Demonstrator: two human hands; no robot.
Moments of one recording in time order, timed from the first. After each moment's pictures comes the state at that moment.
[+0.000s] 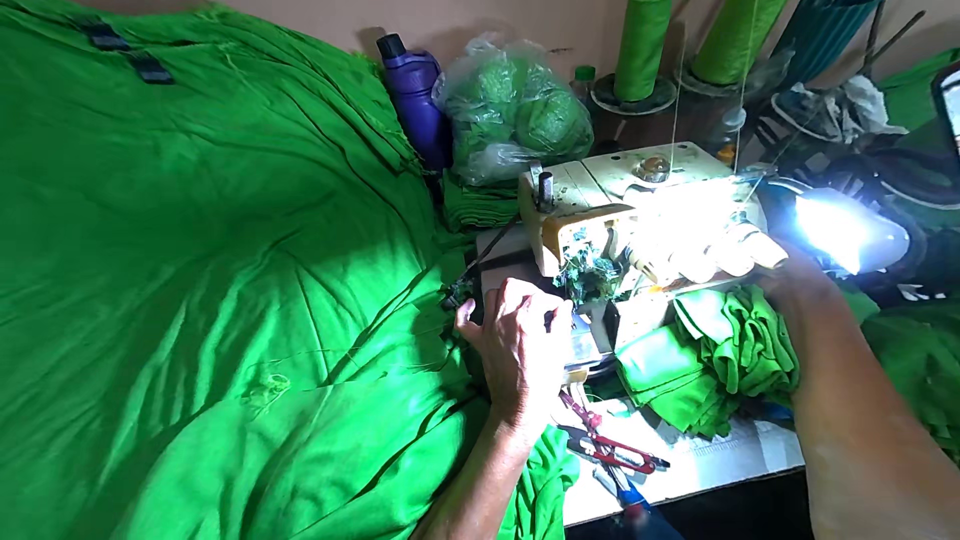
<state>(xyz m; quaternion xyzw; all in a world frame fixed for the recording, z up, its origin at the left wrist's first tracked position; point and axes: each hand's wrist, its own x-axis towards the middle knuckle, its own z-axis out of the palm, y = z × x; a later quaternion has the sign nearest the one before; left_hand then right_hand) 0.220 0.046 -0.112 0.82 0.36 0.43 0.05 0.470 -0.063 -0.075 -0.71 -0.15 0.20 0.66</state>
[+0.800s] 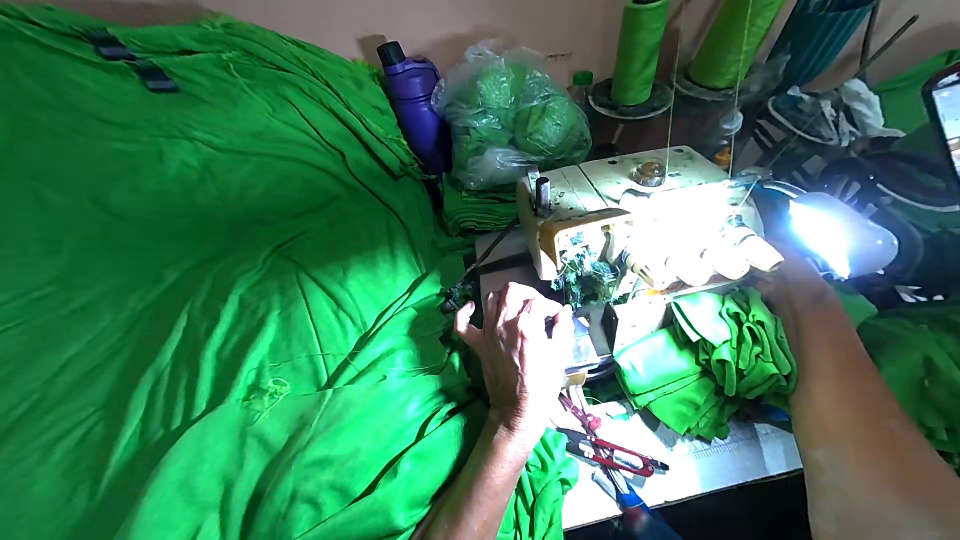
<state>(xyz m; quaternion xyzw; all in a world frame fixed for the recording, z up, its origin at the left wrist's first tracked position) 0.221 0.045 -0.112 0.83 0.36 0.44 0.02 0.464 -0.064 -0.069 -0.70 -0.16 0.21 0.66</state>
